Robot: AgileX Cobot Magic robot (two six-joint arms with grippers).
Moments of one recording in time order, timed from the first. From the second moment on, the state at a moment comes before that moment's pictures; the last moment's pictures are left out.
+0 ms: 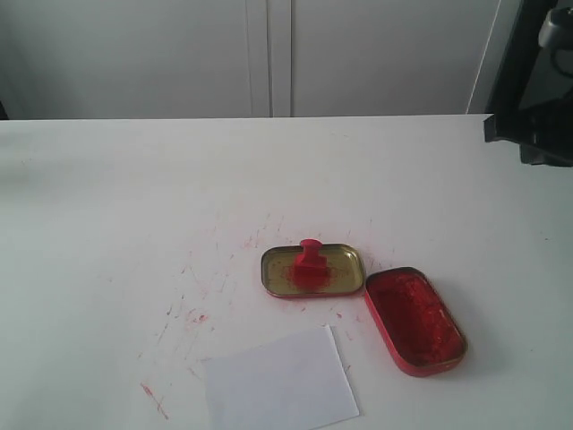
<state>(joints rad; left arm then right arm) -0.03 0.00 0.02 -0.07 0.44 0.10 0.04 1.38 -1.01 0.11 0.57 -0.05</state>
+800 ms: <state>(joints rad) -0.03 0.00 0.02 -0.07 0.44 0.10 0.25 1.78 -1.36 0.12 0.77 -0.25</state>
